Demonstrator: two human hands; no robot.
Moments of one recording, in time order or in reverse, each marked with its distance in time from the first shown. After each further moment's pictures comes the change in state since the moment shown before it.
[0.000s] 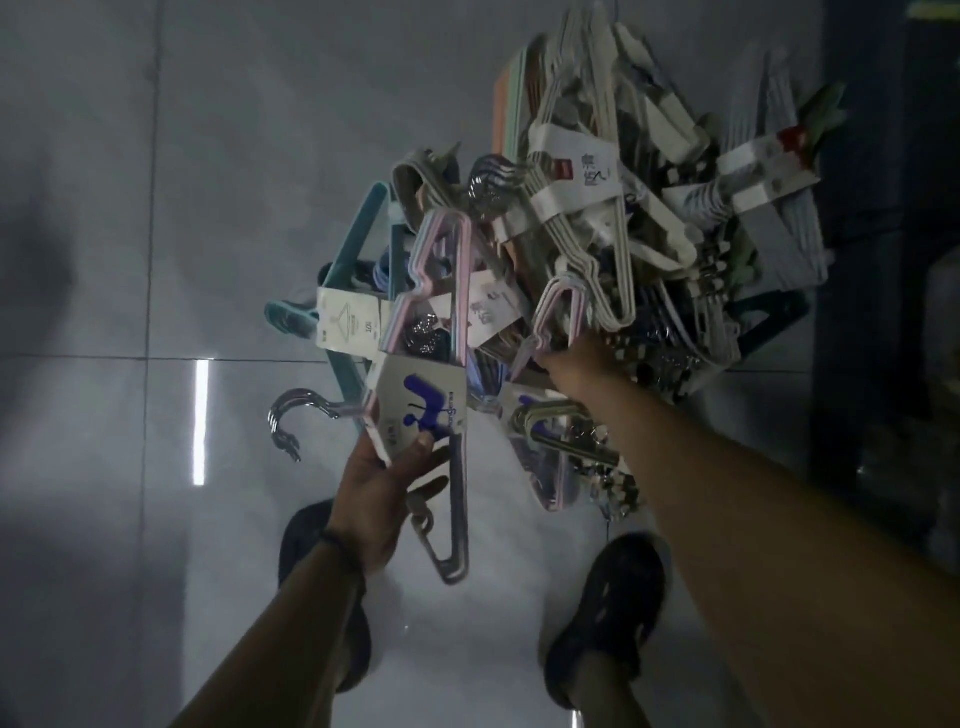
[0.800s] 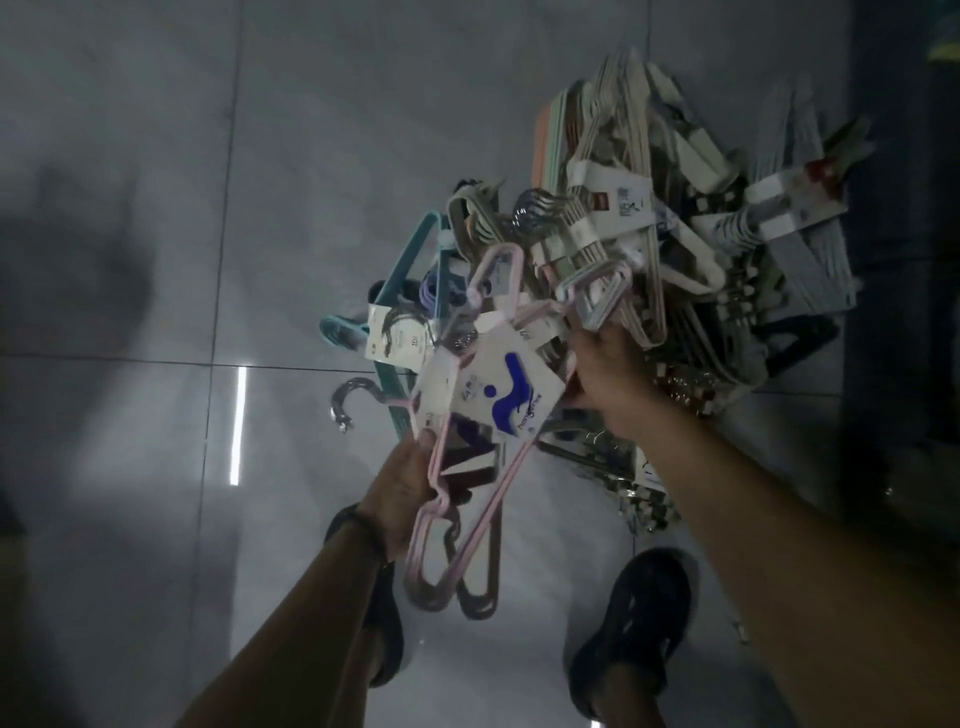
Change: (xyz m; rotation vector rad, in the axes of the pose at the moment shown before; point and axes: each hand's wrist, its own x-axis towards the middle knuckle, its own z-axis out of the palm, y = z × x) left_hand -0.020 0.039 -0.012 0.165 -0.137 -0.050; right_hand -0.087 -0.052 -0.022 0.526 -0.110 -0.129
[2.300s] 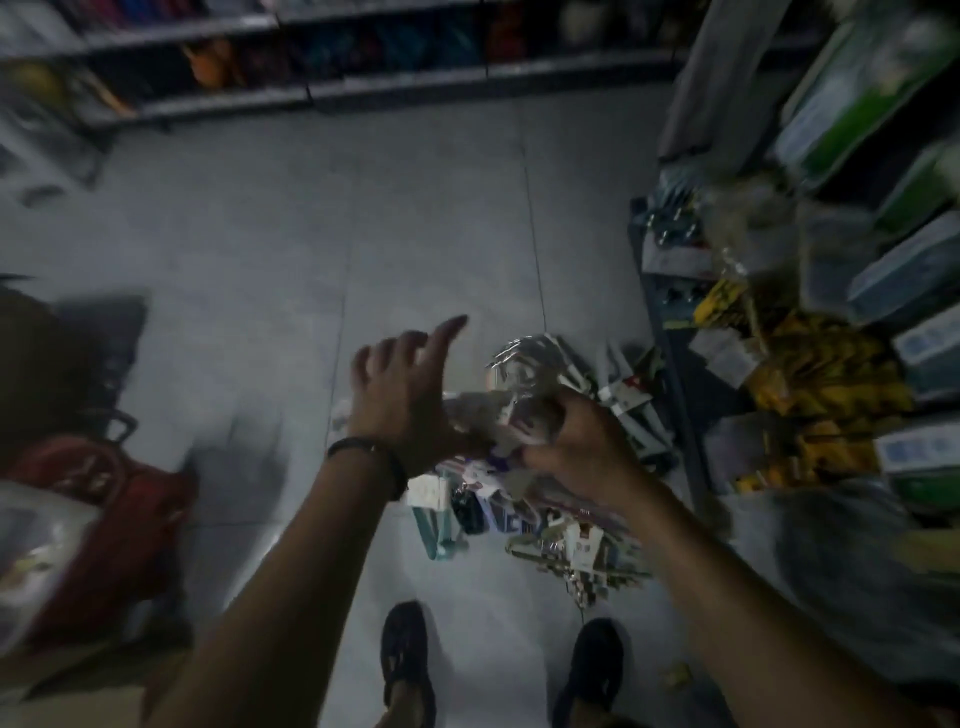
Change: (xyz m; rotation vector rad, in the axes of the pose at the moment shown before) left_hand -0.393 0.413 0.193 1.487 0.500 0.807; right_hand -0.450 -0.284 -0.195 -0.371 0.016 -0.586
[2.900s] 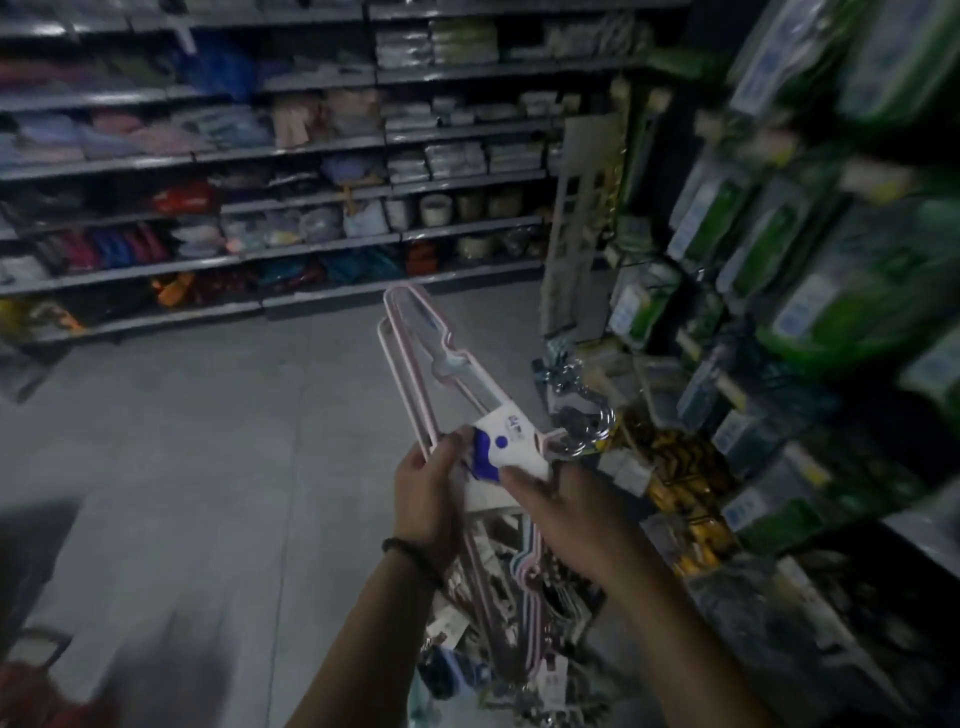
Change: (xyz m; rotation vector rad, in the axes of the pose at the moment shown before) left_hand -0.068 0.118 -0.132 -1.698 0.021 -0.232; right_hand -0.187 -0.175 -0.093 -0.026 0.346 0.088
